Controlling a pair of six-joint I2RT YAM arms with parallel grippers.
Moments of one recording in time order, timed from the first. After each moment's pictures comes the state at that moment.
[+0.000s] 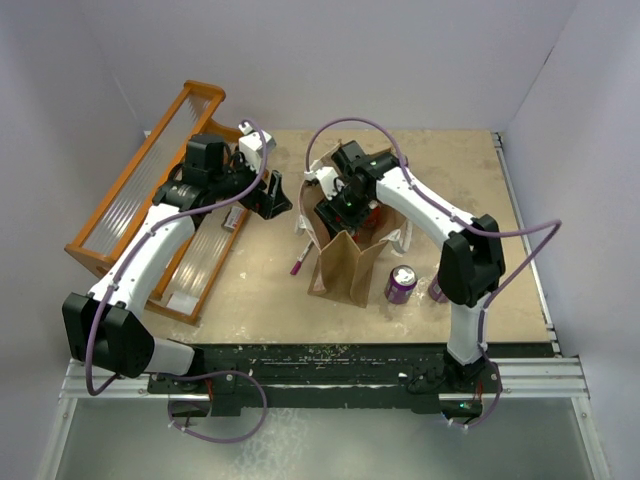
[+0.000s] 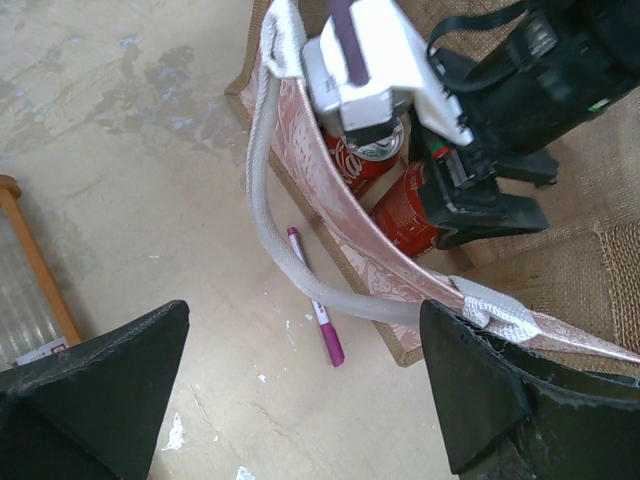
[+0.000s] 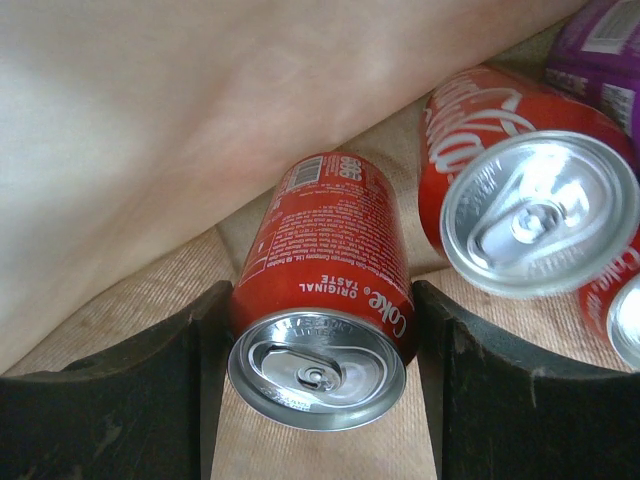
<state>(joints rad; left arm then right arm) -0.29 1.39 1.30 -0.47 0.56 0.09 0.59 1.92 1.76 -1.05 -0.26 -0.26</state>
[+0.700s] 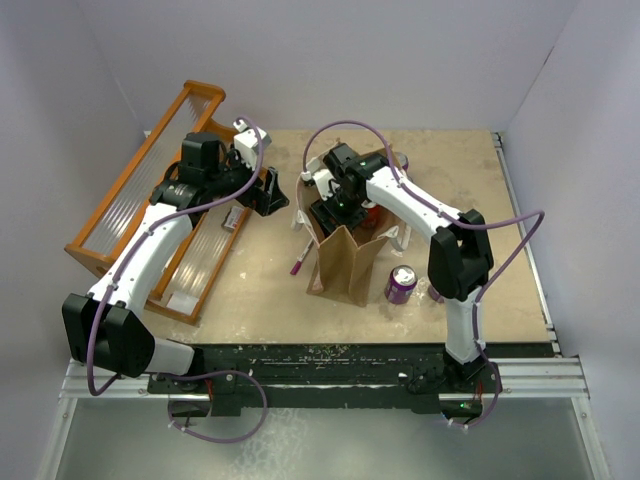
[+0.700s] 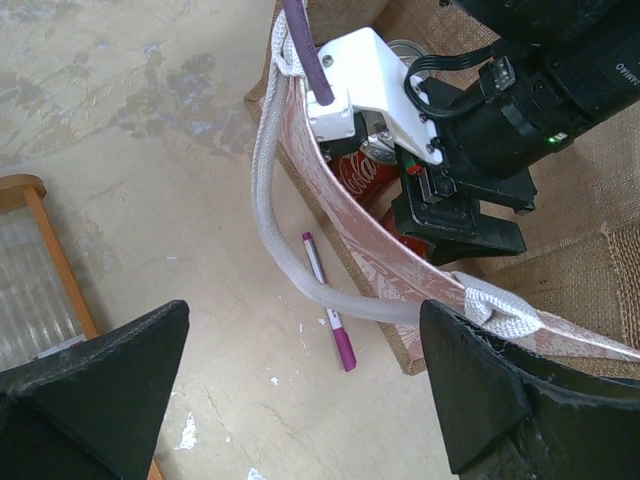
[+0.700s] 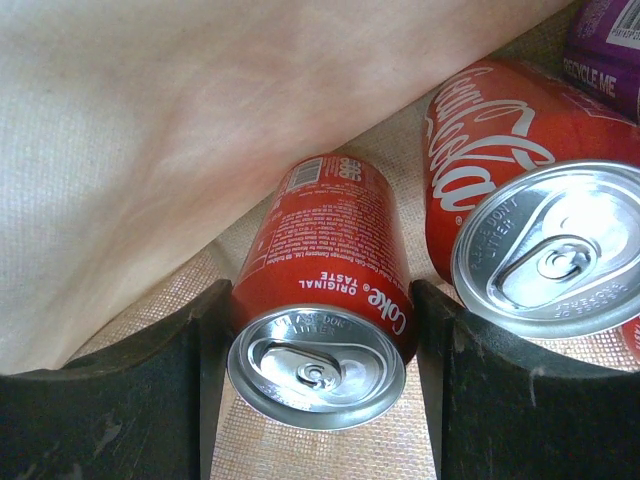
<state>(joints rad) -0.26 1.39 1.30 -0.46 0.56 0.08 0.60 2.02 1.81 -1.06 -0.21 -0.14</state>
